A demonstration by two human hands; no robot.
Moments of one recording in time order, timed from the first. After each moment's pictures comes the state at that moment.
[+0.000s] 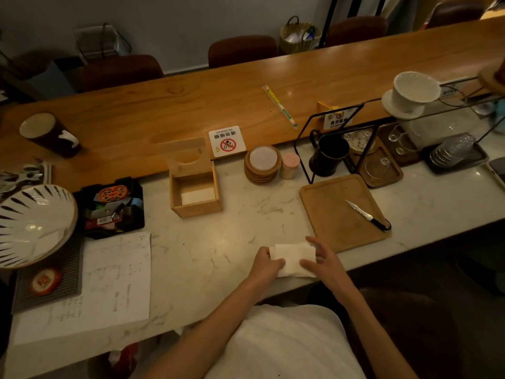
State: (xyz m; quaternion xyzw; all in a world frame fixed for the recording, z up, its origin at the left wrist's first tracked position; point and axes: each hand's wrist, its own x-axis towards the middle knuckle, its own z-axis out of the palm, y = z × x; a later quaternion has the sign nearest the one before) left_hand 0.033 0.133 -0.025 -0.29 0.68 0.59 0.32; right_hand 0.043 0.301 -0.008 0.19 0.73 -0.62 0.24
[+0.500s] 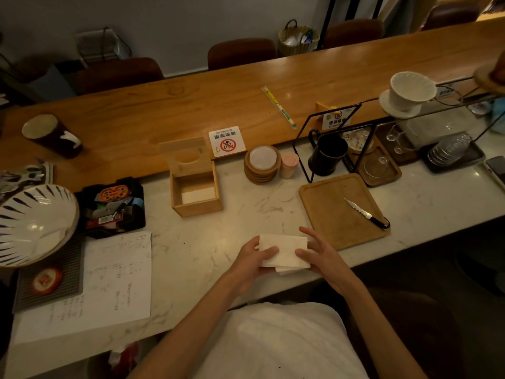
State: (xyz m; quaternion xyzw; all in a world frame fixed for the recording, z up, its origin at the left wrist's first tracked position) left_hand 0.030 0.094 -0.003 -0.24 0.51 0.76 0.32; right_hand 0.032 0.297 0.006 0.17 0.64 -0.69 0.28
